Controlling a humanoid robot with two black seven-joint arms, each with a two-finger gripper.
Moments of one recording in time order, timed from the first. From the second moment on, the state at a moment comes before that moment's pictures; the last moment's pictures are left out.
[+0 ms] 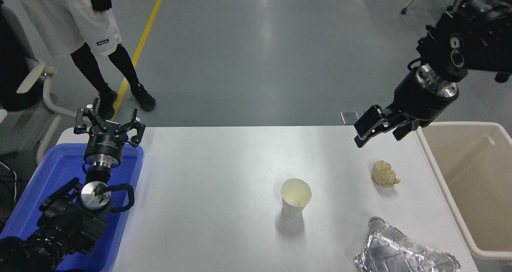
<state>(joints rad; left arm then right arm) -0.66 0.16 -0.93 -0.29 -0.24 -0.66 -0.40 2.17 -0.24 -1.26 1.26 -0.57 0.78 0.41</state>
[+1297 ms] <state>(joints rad) -0.66 0.16 -0.93 -0.29 -0.24 -0.66 -0.40 2.14 -0.15 -1.15 1.25 -0.46 0.76 0.40</state>
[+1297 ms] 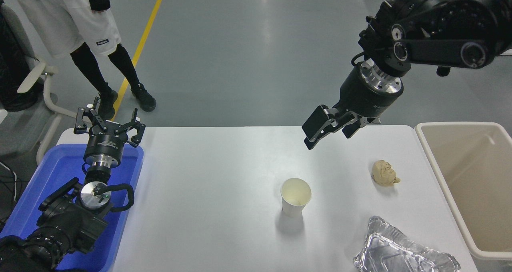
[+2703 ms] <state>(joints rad) -0.66 0.16 -0.93 -0.29 -0.24 -0.66 -0.40 1.70 -0.07 -1.15 1.14 -0.46 0.24 0.34</state>
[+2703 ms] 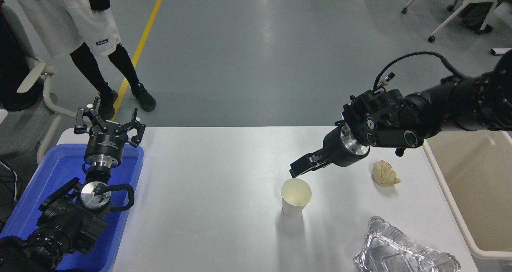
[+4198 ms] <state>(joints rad) -0.66 0.16 -0.93 -0.29 -0.24 -0.66 -0.40 1.47 -0.01 -1.13 0.99 -0.46 0.19 0.27</state>
